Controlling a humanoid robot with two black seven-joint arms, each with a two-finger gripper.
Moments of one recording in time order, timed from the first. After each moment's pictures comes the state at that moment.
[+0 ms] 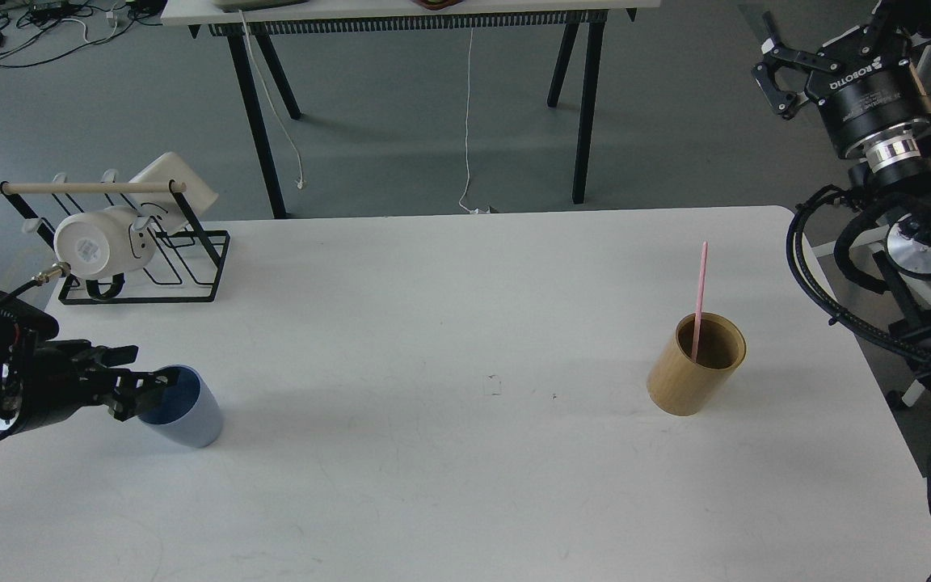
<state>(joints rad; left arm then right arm) -0.52 1.05 -0.37 -1.26 1.88 -0.13 -0.30 0.74 -0.36 1.19 0.81 -0.08 0.49 0.18</state>
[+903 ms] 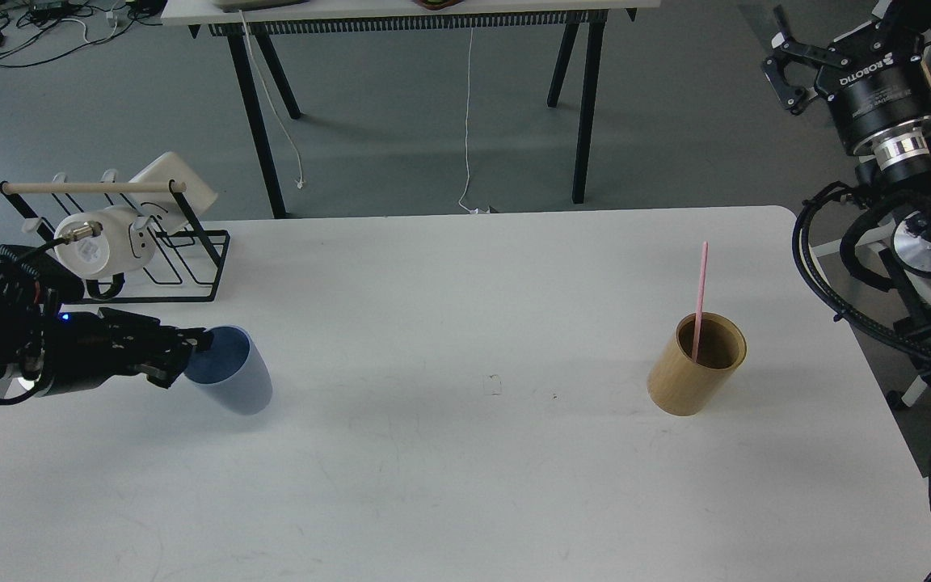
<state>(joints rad) -0.72 1.03 -0.38 -1.40 1.90 -0.31 -0.40 0.74 -0.36 1.21 0.81 -0.08 0.49 0.18</state>
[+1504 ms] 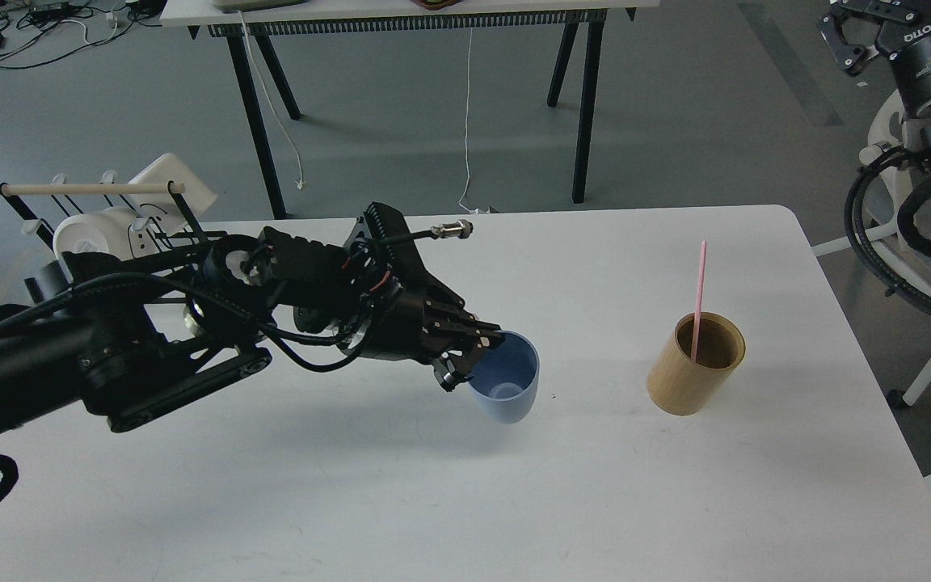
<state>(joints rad) -0.93 0.34 -0.36 -1.43 2.18 -0.49 -0.33 0.79 -0.47 1.21 0.82 -0.08 0.49 0.18</state>
